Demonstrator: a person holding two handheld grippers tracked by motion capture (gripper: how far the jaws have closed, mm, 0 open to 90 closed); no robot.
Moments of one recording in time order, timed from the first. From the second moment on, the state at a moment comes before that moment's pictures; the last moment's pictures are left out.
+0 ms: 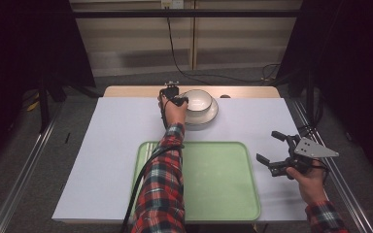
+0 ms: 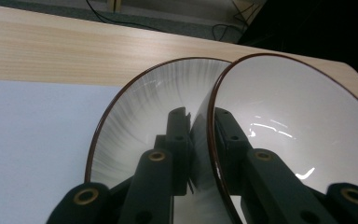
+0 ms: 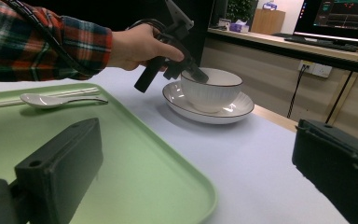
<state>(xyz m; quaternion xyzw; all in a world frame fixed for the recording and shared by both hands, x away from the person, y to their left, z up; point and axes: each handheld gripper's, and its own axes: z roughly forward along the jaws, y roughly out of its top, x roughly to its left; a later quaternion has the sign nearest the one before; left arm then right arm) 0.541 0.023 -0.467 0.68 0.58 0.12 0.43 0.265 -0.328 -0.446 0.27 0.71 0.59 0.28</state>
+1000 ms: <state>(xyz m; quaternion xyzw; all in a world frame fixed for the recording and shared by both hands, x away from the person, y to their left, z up) 0.523 0.052 -0.432 0.70 0.55 0.11 0.45 0.265 -0.329 -0.446 0.27 0.71 0.59 0.29</state>
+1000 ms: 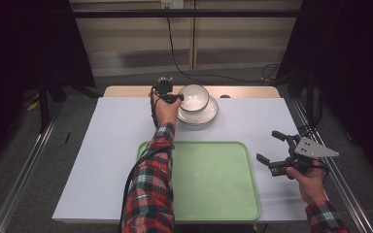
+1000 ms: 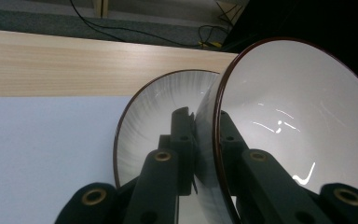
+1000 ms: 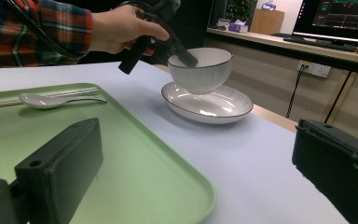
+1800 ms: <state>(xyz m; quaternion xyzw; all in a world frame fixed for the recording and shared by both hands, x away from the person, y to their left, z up) 0.468 0.092 -0.407 0.74 0.52 0.07 0.43 0.266 -0.327 -0.446 0.27 0.71 0.58 0.29</state>
